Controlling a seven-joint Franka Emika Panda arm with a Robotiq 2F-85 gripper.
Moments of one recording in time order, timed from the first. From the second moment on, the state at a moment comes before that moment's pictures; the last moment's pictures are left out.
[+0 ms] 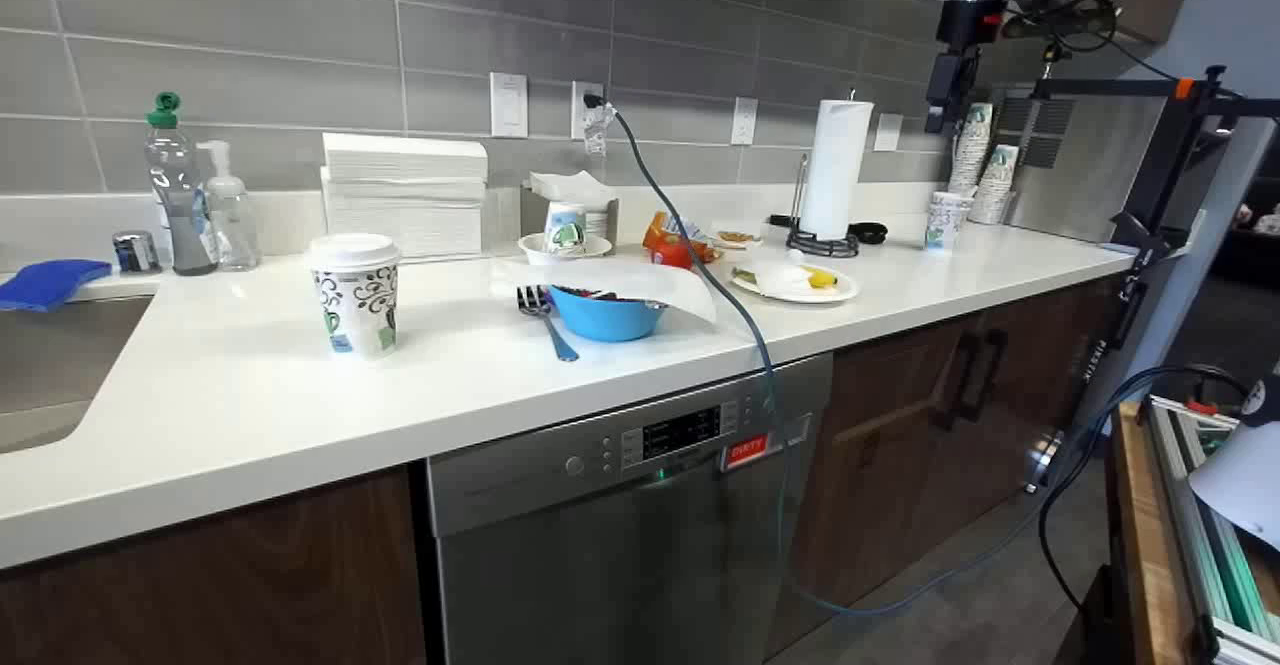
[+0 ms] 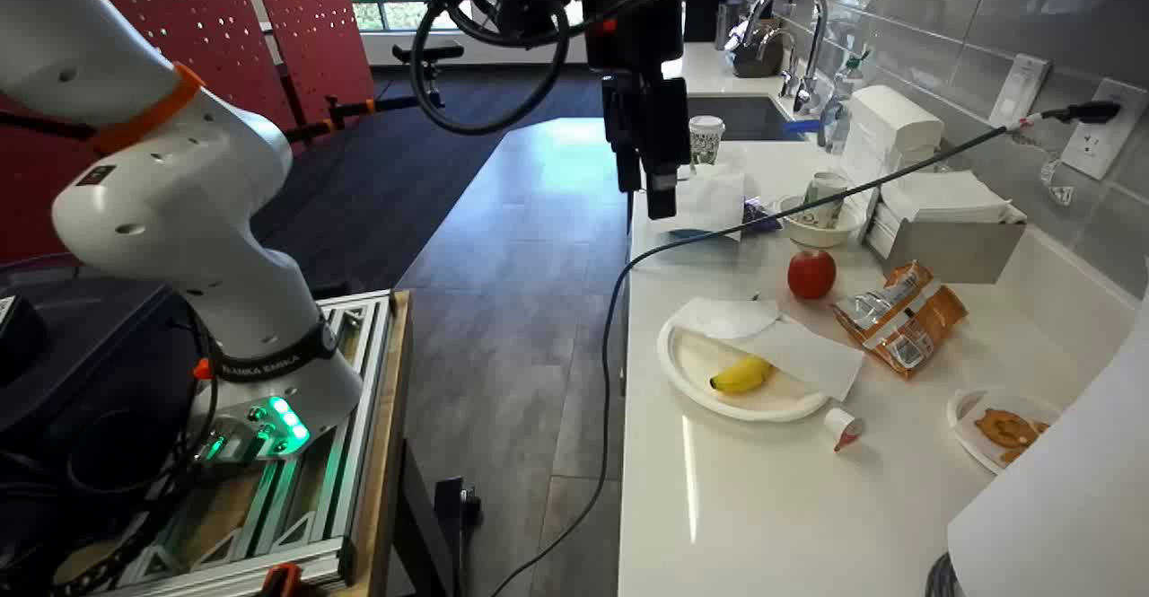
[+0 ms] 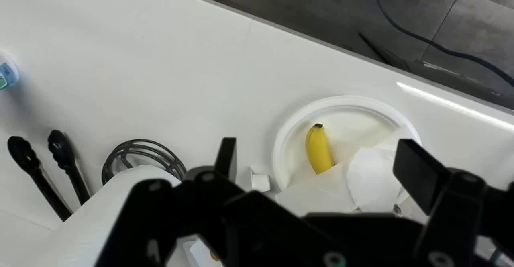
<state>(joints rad) -0.16 -0.40 -0.13 -2.33 -0.26 2.04 -0.18</state>
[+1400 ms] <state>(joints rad) -0.16 -0.40 -0.13 -2.33 -0.26 2.04 -0.18</state>
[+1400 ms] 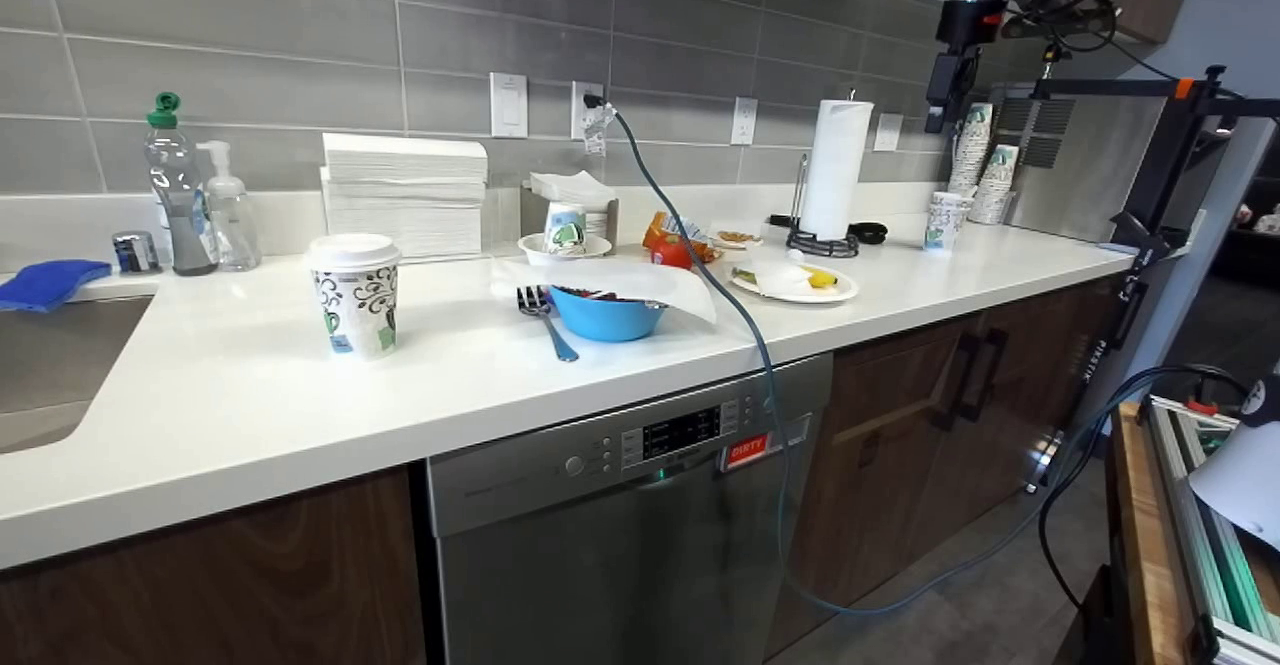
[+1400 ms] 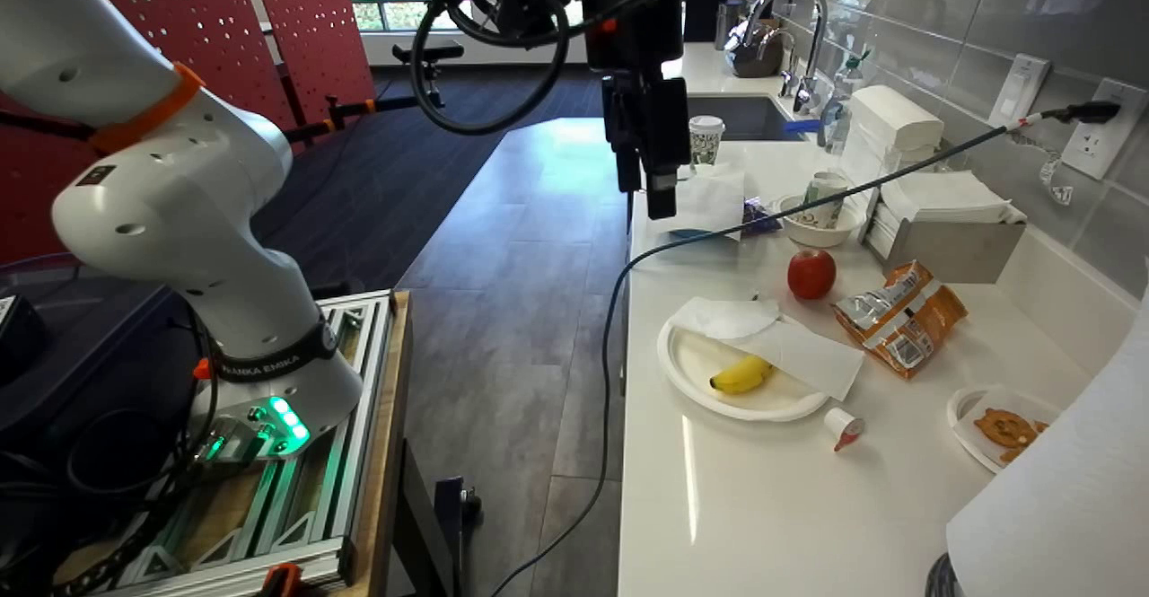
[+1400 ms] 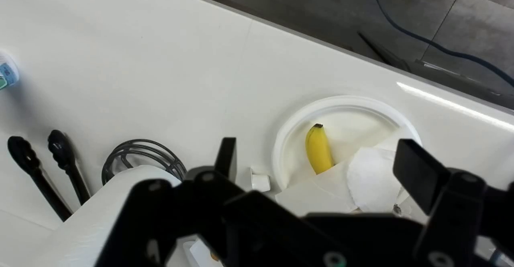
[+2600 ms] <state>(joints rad) -0.16 -0.40 -0.13 -2.33 -0.26 2.04 -0.18</state>
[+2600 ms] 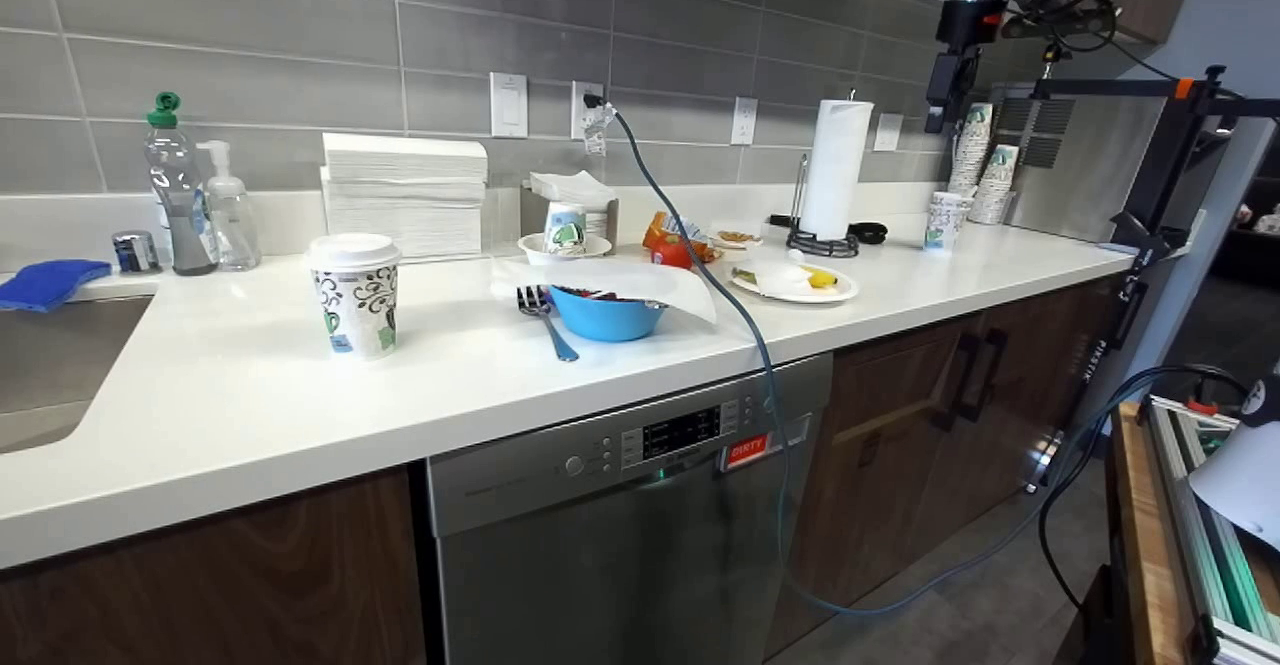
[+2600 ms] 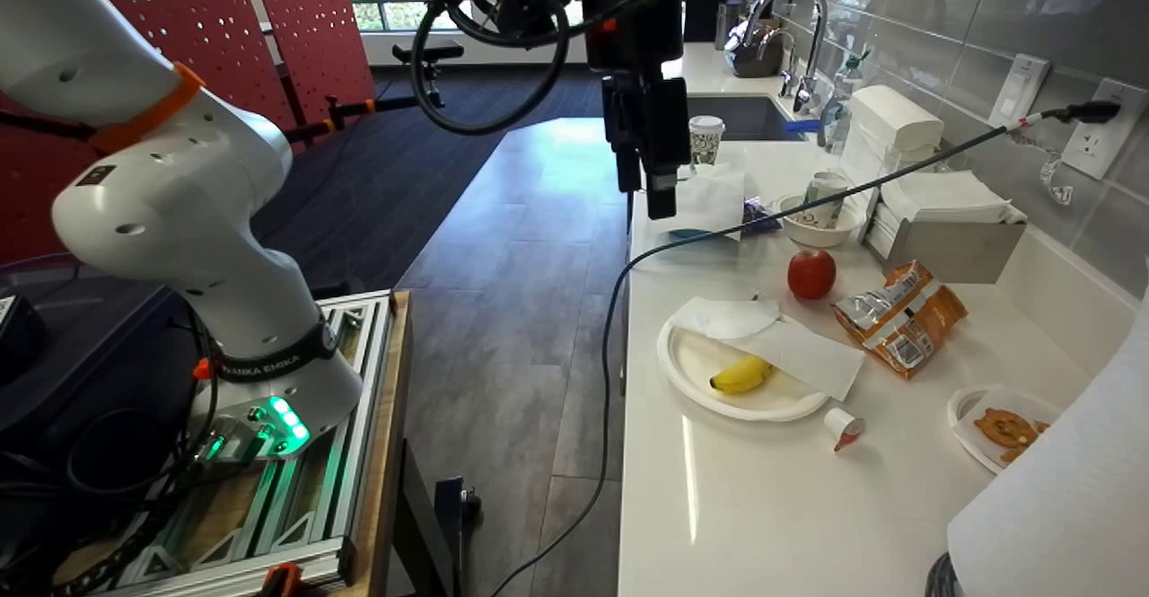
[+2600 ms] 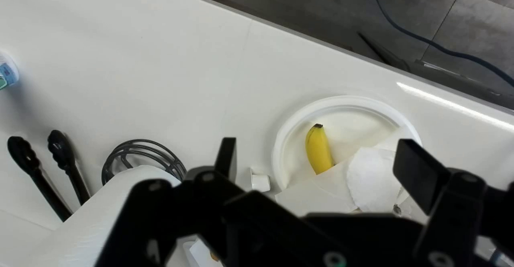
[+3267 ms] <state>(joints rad) -0.17 -0.11 -0.14 -2.22 -0.29 2.32 -0.10</state>
